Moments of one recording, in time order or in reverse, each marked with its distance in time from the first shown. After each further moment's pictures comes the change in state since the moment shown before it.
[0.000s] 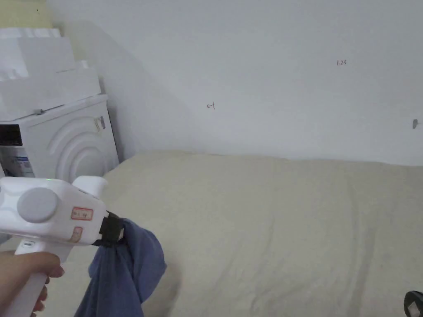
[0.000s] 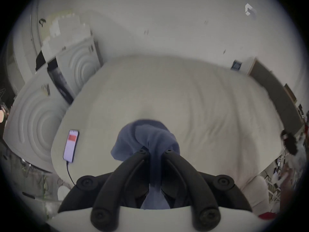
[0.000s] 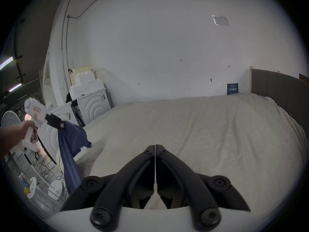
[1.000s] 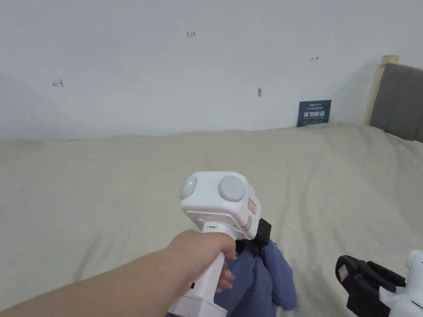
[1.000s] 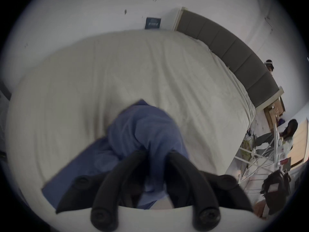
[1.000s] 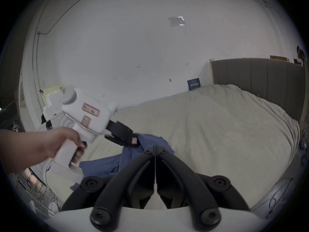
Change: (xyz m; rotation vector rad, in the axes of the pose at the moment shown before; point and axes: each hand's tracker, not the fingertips) left arm 0.472 0.007 -0.254 -0.416 -0.515 -0.265; right arm 0.137 -0.018 0.054 0.032 -0.268 -0.178
